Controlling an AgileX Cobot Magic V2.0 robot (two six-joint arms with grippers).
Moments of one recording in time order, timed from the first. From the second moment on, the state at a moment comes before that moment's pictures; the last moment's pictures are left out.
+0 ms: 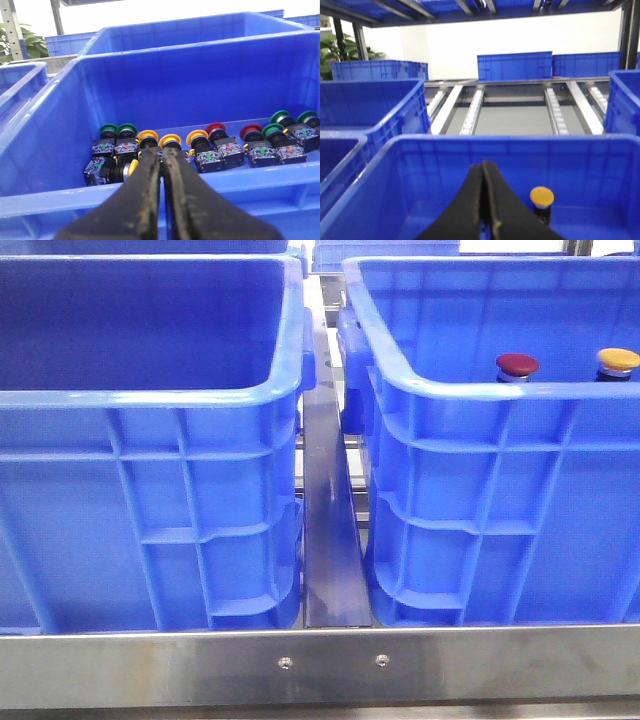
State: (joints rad) left arm -0.02 0.00 -0.01 0.09 0.03 -0.08; right arm -0.10 0.48 -0.46 1.55 0.19 -1.45
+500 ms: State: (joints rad) left arm -0.02 0.00 -0.01 0.09 0.03 -0.08; right arm -0.10 0.41 -0.45 0.36 0.17 -0.26
